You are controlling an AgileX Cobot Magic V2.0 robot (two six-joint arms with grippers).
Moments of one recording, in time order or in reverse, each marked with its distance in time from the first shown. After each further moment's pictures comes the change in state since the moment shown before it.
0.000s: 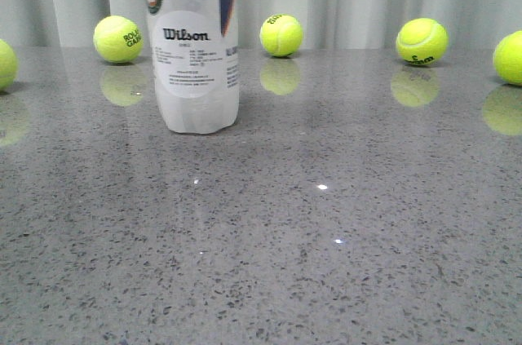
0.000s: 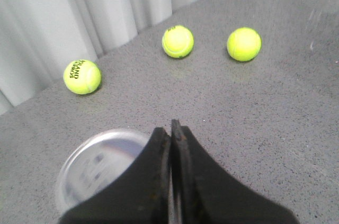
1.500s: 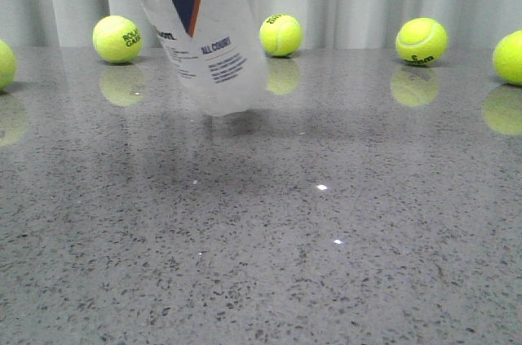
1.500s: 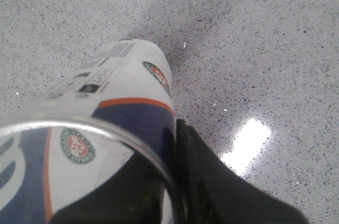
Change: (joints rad) left arm -0.040 0.218 -0.216 0.000 0.615 0.123; right arm 0.000 0.000 0.000 0.000 0.000 0.000
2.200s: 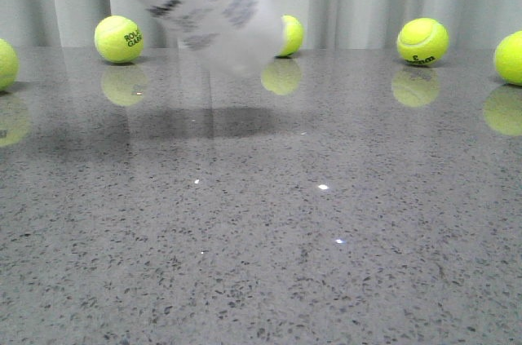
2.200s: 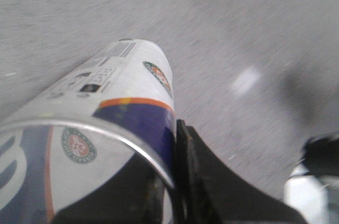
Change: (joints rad) left arm 0.452 -0.133 0.190 -0.635 -0.057 0.202; right arm 0.000 0.000 0.000 0.000 0.000 0.000
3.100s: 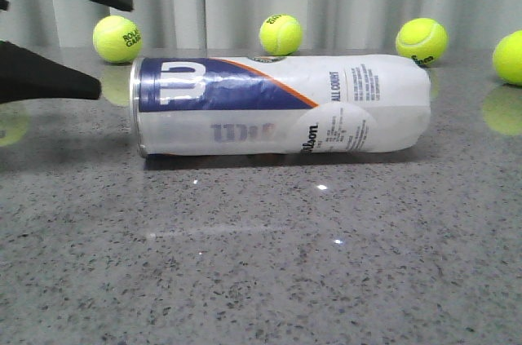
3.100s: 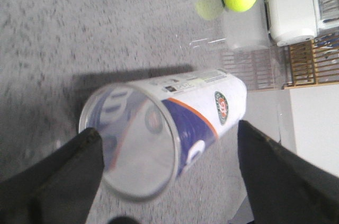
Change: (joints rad) left arm 0.254 0.076 0.696 -0.821 -0.177 0.374; right arm 0.000 0.000 0.000 0.000 0.000 0.000
